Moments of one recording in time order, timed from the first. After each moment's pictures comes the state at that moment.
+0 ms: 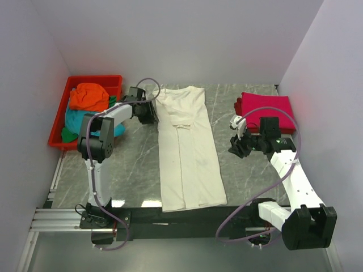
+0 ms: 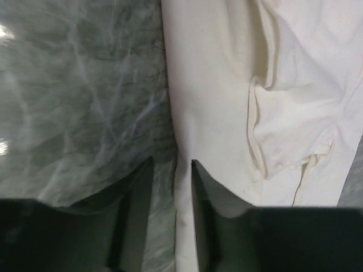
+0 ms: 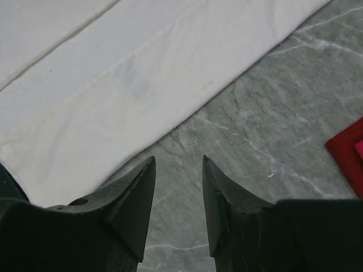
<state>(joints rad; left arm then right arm) -0.23 2.13 1.53 -0.33 0.30 -0.51 0.03 1.05 0.85 -0.70 -0.68 -0.70</state>
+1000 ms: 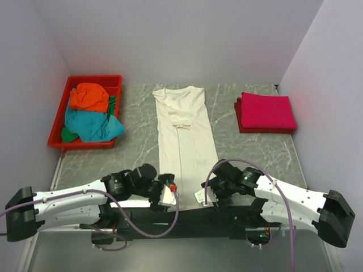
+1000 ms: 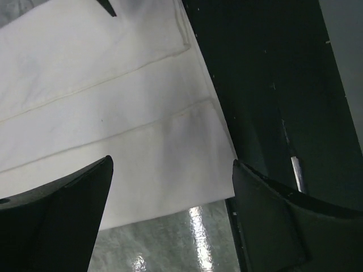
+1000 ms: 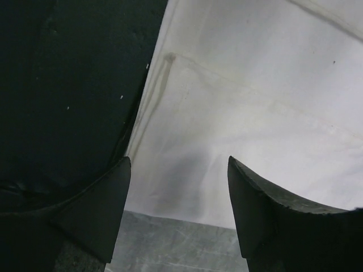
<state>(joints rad) -1.09 0.90 0.49 -0.23 0.38 0.56 0.92 0.94 0.49 -0.72 -0.41 -1.06</state>
